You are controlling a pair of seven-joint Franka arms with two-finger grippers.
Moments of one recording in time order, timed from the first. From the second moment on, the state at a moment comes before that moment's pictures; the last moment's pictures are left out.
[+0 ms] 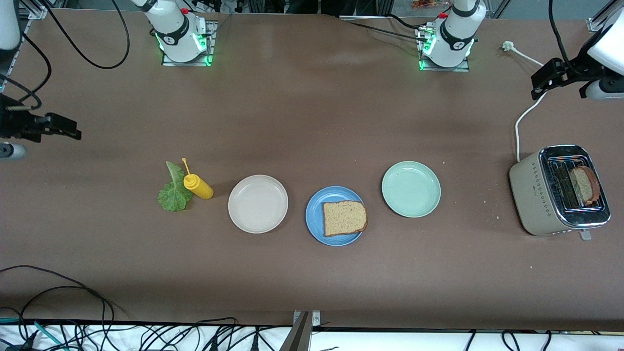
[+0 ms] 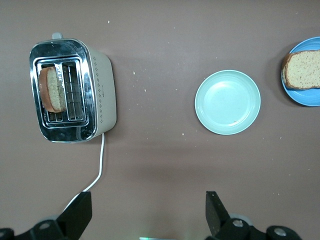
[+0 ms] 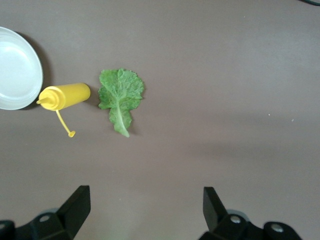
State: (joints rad) left arm -0.06 -0.08 -0.01 -1.58 0.07 1.45 -0.09; right arm -0.03 0.16 -0.06 -1.55 0.00 1.59 -0.16
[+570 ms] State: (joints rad) left arm -0.05 -0.08 0.00 -1.56 0.07 1.45 -0.09; right arm -0.01 0.39 -0.05 -1.56 0.02 1.65 -0.16
